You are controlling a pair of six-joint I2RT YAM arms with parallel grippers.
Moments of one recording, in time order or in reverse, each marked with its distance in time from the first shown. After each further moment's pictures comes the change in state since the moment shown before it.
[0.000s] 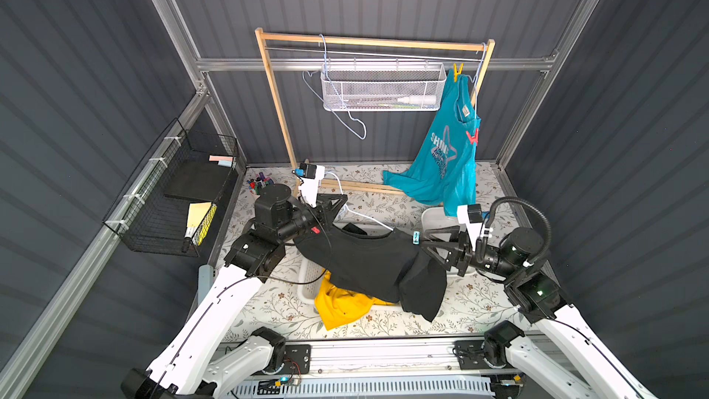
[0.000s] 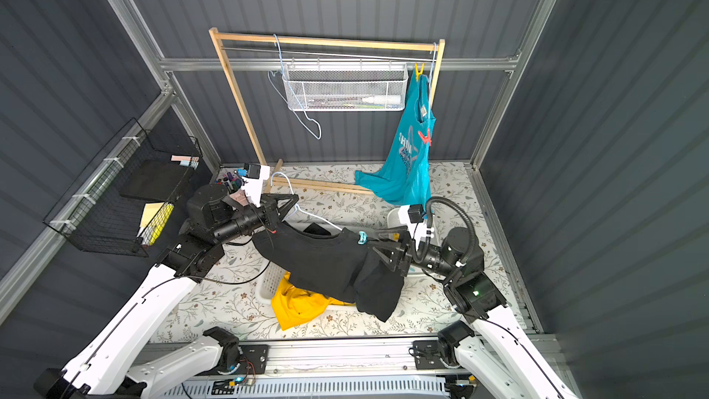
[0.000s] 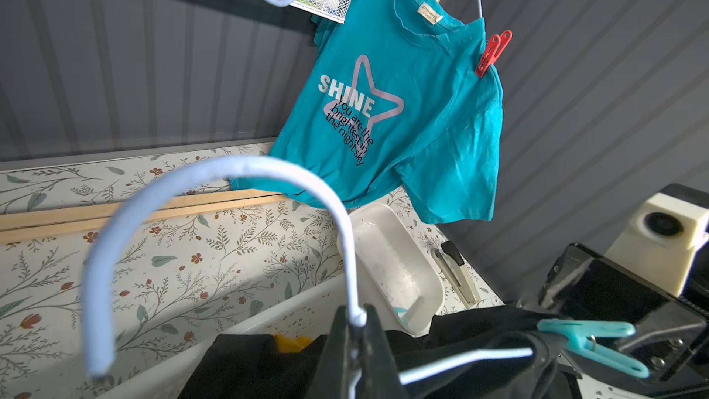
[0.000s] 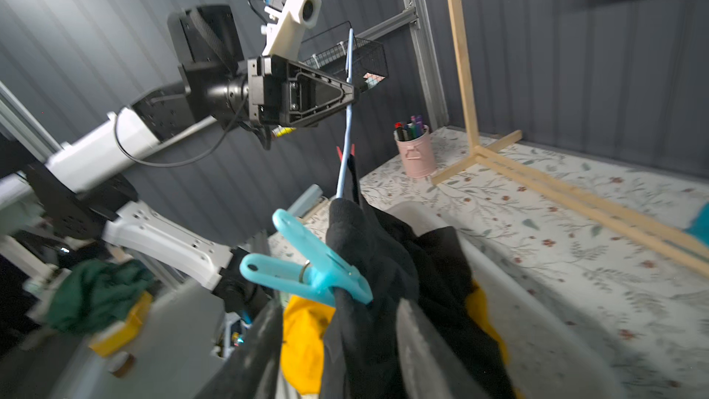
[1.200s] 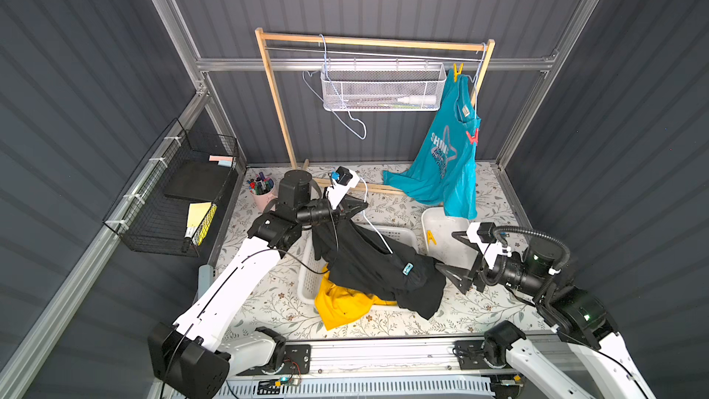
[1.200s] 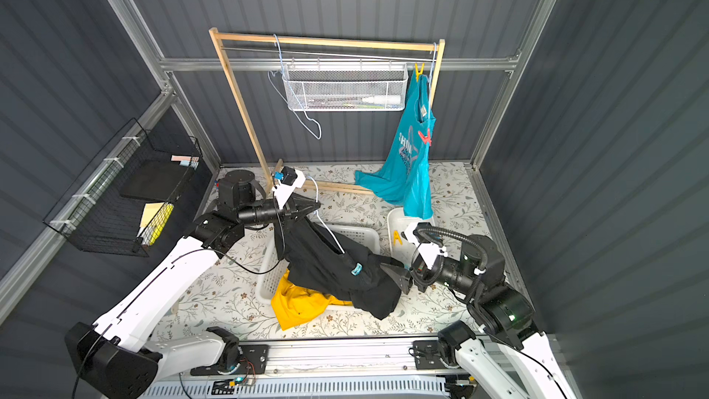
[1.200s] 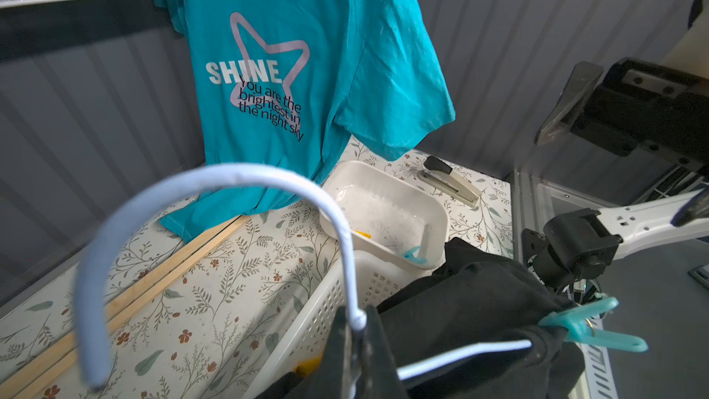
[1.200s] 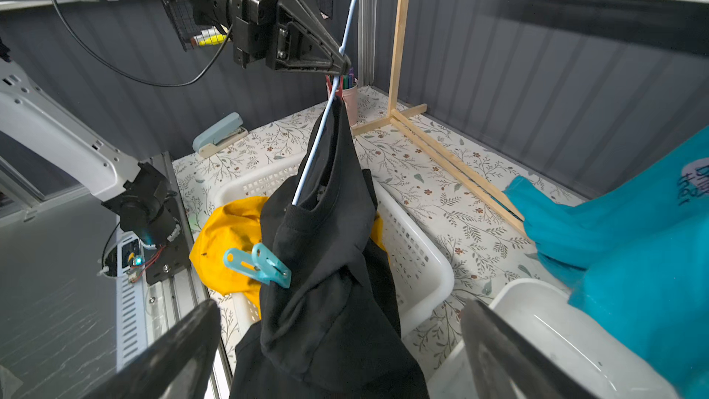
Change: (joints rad) left arm 0.000 0.199 0.064 -0.013 0.288 0.500; right arm 0.000 -0.098 0.213 -0.600 0.211 -0.489
